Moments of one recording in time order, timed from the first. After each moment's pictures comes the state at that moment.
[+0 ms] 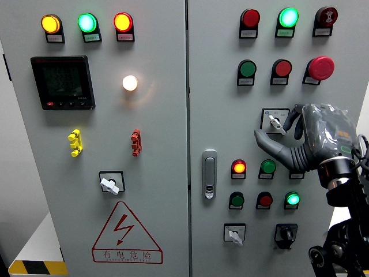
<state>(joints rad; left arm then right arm) -0.05 -0.09 0.00 -0.14 -0.07 -0.02 -0.07 0.84 0.16 1.52 1.57 -2.74 0.18 -0.32</state>
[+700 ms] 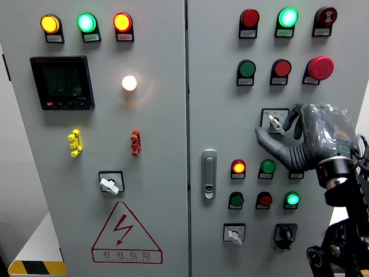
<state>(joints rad) -0.05 -0.09 0.00 -0.14 -0.07 -0.02 -0.07 0.84 0.16 1.51 1.56 -2.74 0.18 -0.34</state>
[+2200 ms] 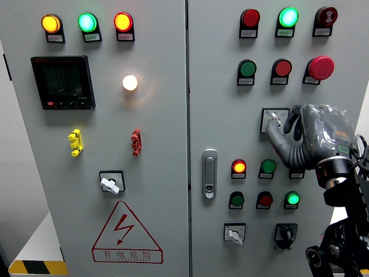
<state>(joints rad) -0.05 -0.09 0.00 -0.14 -0.07 -0.02 -0.07 0.84 0.16 1.51 1.56 -2.74 0.18 -0.35</state>
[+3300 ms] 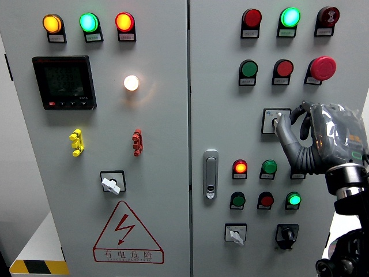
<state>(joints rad) -0.05 -0.09 0.00 -0.14 -0.07 -0.02 -0.07 0.77 0.16 1.52 1.68 -2.74 0.13 -0.28</state>
